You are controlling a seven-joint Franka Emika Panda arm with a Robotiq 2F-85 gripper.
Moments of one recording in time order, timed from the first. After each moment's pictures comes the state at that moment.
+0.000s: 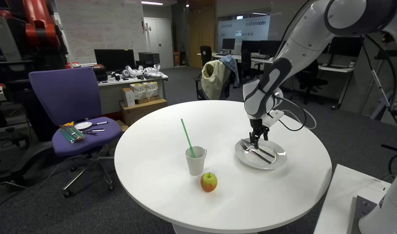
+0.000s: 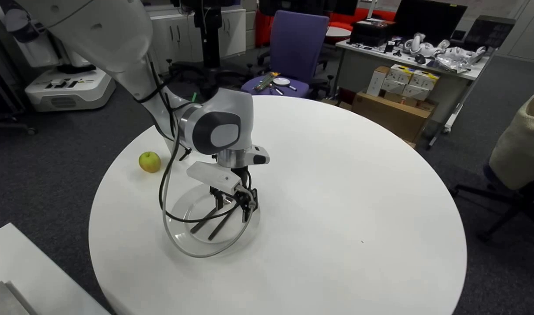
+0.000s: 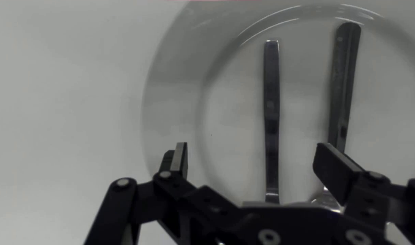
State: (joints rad) arm -0.15 0.51 -0.18 -2.14 -0.15 2.44 -0.13
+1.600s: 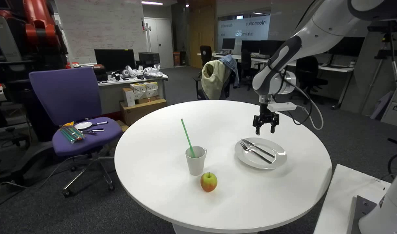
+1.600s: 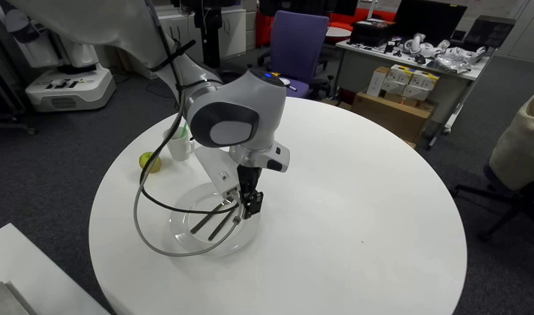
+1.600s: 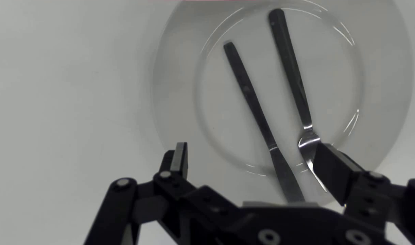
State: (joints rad) arm -0.28 0.37 -0.18 -2.16 0.18 2.35 -0.13
